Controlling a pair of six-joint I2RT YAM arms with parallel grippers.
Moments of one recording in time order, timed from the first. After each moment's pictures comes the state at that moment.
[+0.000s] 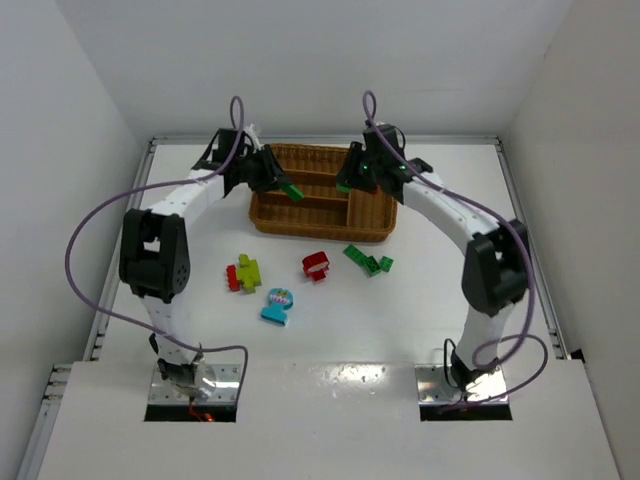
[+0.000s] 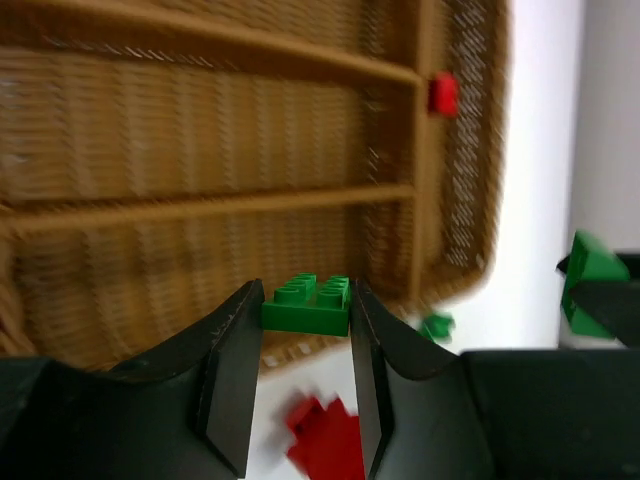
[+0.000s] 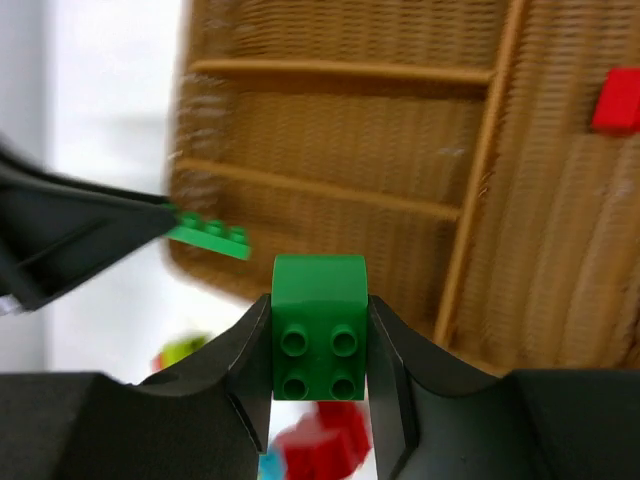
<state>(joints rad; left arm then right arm) -0.19 1.86 1.44 -0.25 0.47 -0.56 0.44 1.79 1.47 -0.30 -0.06 0.61</state>
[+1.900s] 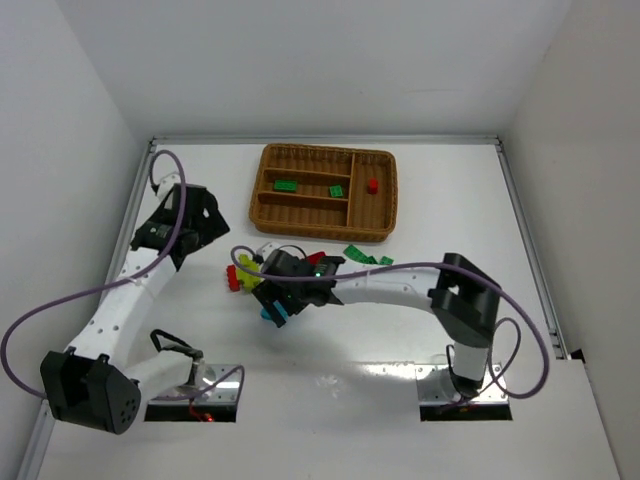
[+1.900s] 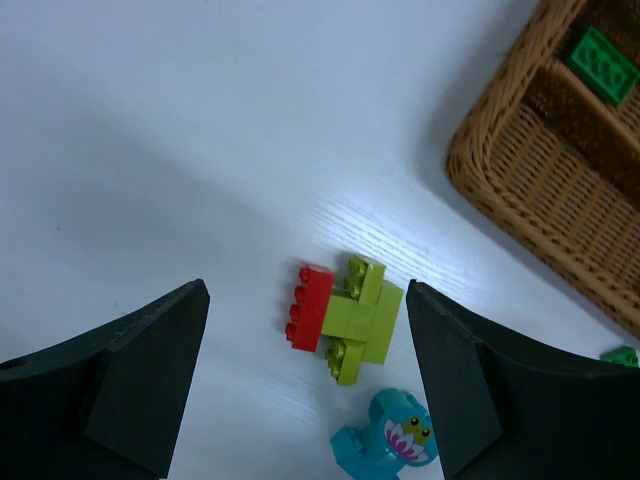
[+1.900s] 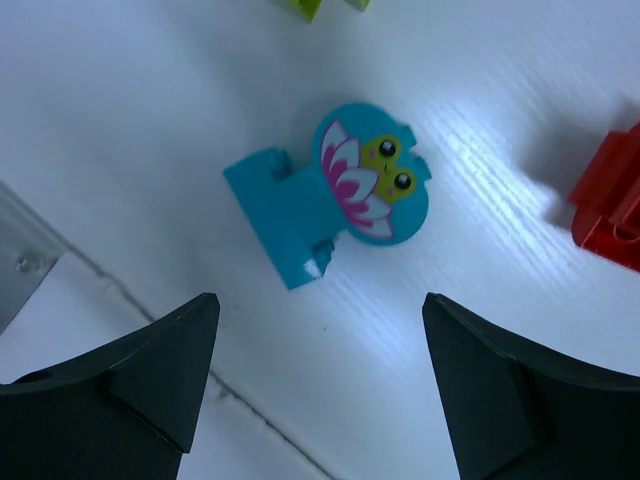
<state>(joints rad) -0.19 1.10 0.99 -0.72 -0.37 -0.65 1.15 1.82 1.25 -0.40 0.10 0.38</state>
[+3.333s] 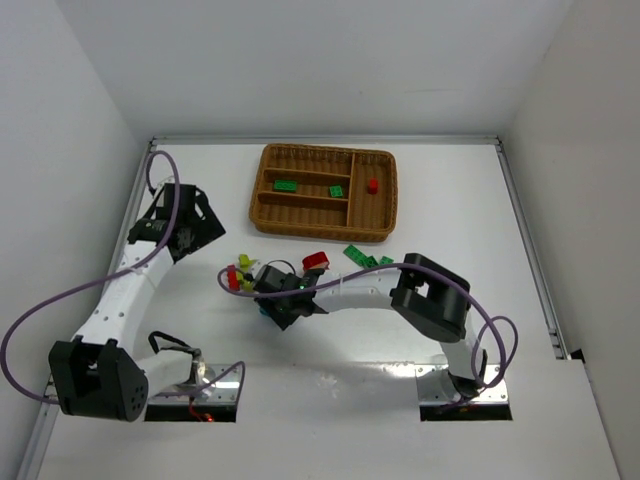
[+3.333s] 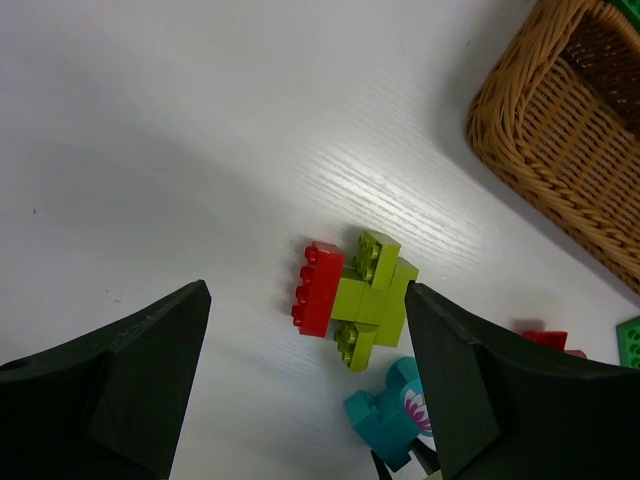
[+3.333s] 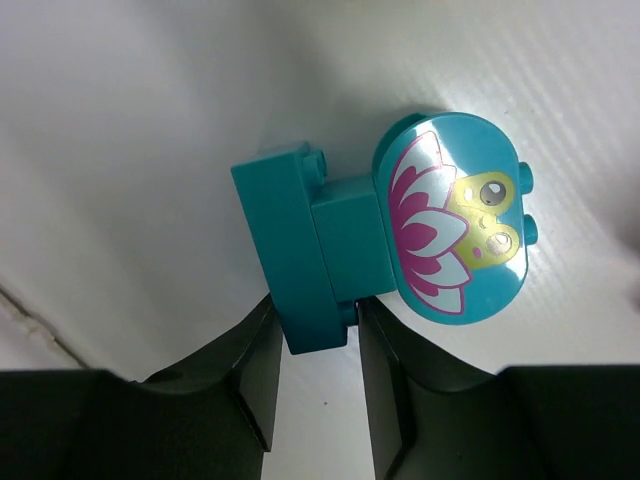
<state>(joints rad) -0.08 1.14 0.98 -0.72 -0.24 -0.61 1.18 2.01 1.27 -0.29 0.09 0.30</state>
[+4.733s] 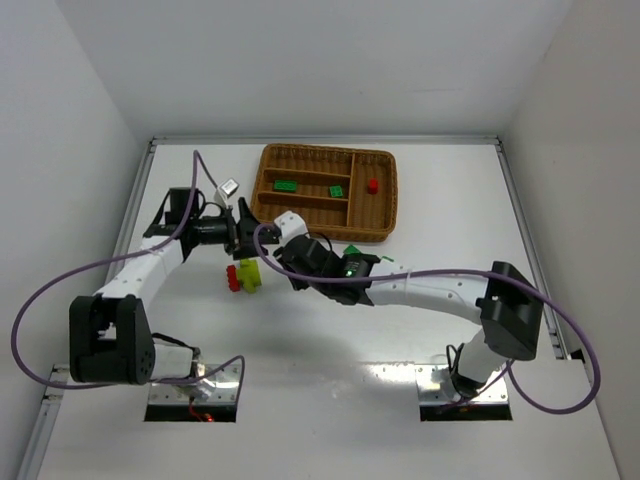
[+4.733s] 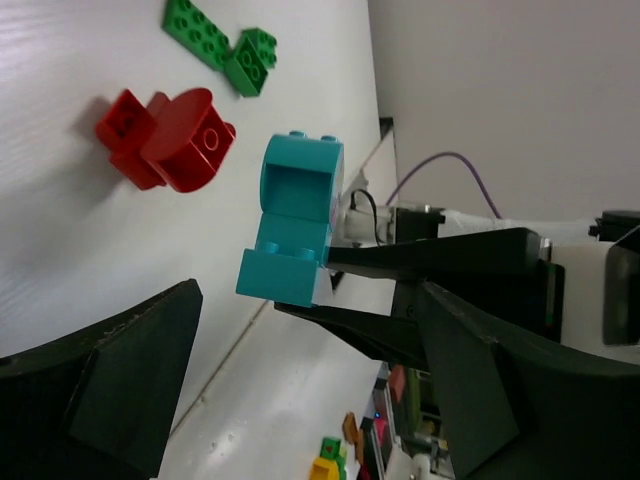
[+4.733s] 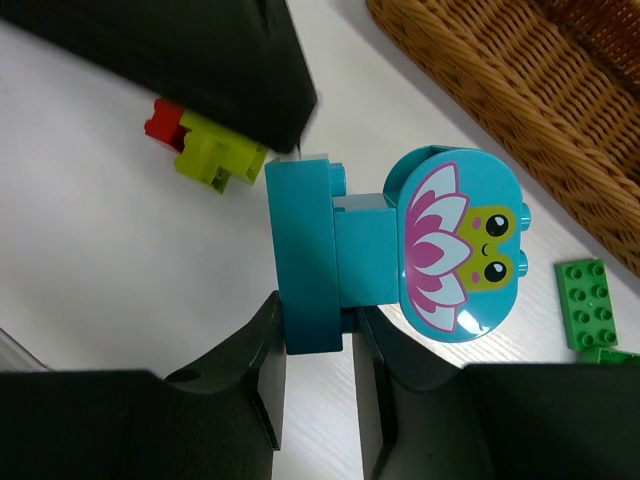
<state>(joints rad) -0.01 1.30 0.83 -0.30 1.09 -0.53 1.13 1.62 1.14 -0.19 0.38 0.29</state>
